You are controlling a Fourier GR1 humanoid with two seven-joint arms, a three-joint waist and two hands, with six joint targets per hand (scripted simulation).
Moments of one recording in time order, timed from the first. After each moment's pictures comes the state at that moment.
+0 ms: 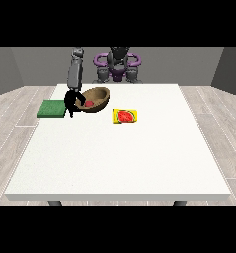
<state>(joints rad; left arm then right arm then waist) -0.74 0.63 0.49 -1.30 0.35 -0.39 0.24 -0.44 -0.19 -0.35 -0.62 -0.21 -0.07 -0.55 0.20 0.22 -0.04</state>
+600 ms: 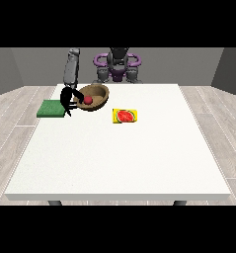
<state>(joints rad) -0.70 0.65 0.52 -1.22 0.36 -0.40 0.22 -0.42 -0.26 -0.26 -0.71 -0.18 -0.17 -0.28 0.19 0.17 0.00</state>
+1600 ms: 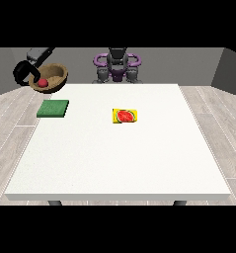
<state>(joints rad) -0.53 0.73 0.59 -1.03 0.32 -0.45 0.01 -0.51 -0.66 -0.28 -0.73 -0.13 0.01 0.11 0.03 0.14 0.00</state>
